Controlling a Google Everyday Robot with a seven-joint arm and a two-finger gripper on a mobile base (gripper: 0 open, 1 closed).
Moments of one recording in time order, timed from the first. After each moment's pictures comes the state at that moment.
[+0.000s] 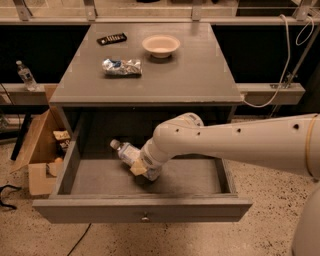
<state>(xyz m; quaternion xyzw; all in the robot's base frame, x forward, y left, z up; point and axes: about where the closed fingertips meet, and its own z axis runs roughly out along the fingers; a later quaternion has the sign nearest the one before) 0.565 0.061 0.620 -0.43 0.87 0.13 0.23</state>
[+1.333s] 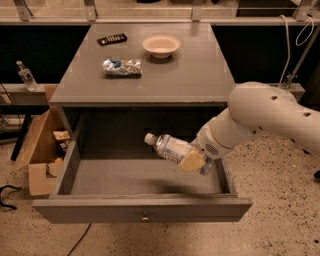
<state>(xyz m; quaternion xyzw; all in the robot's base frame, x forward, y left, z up) 0.506 -0.085 0.734 -0.50 0.83 0.14 0.21</state>
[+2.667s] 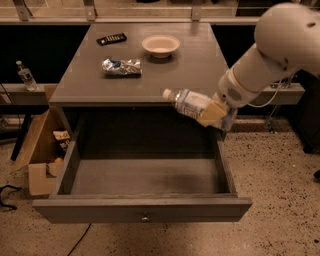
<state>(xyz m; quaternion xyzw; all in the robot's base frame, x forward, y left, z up) 0.566 -0.134 0.844 -0.47 0.85 0.09 0.22</state>
